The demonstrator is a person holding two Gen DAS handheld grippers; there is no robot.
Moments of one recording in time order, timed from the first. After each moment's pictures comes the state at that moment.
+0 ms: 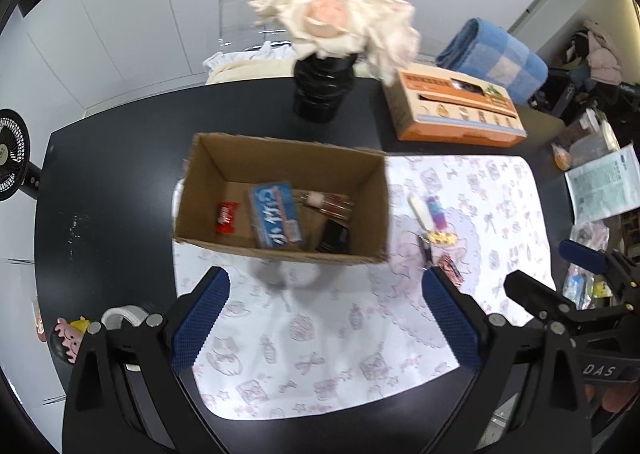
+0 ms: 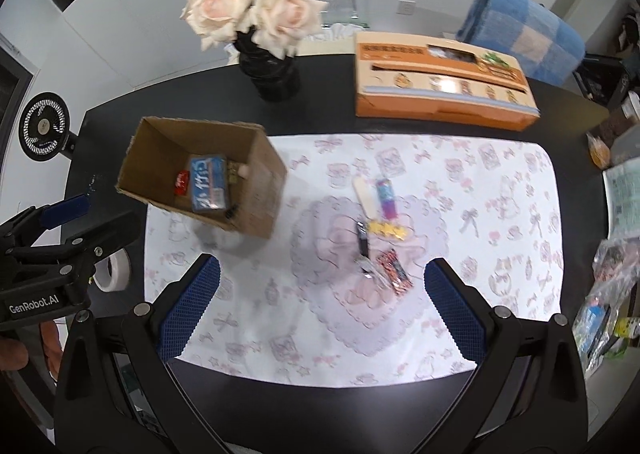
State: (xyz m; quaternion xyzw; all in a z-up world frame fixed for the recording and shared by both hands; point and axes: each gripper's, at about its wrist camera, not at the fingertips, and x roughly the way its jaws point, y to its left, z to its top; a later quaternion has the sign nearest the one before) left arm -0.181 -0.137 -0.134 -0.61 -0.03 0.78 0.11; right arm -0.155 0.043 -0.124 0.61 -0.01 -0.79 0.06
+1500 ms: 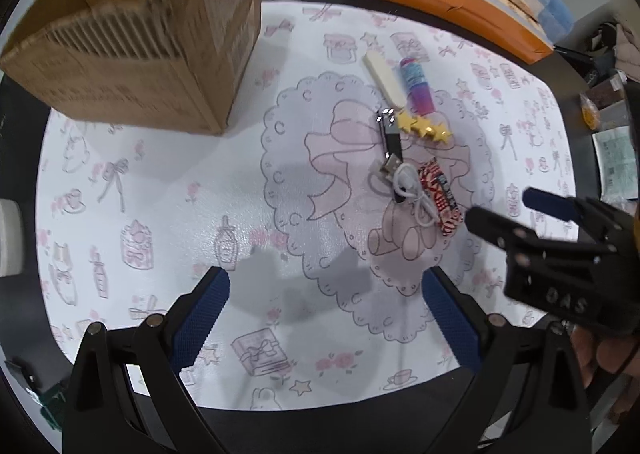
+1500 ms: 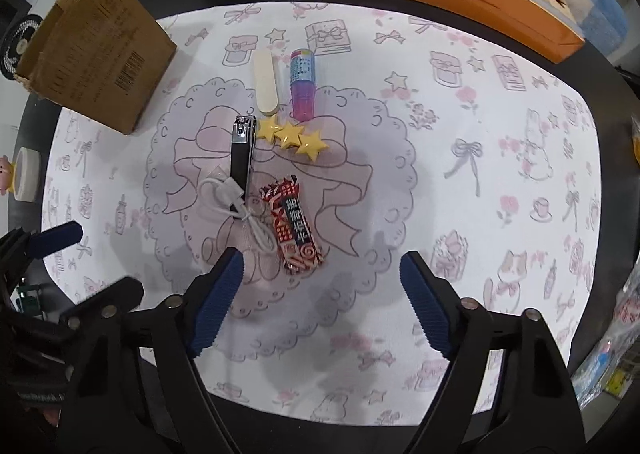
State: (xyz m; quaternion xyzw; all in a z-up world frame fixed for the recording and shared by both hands) left arm -0.112 -0.015 -0.299 -0.68 -0.07 0.73 0.08; right arm -0.149 0.138 -0.308 0.67 0.05 -0.73 0.10
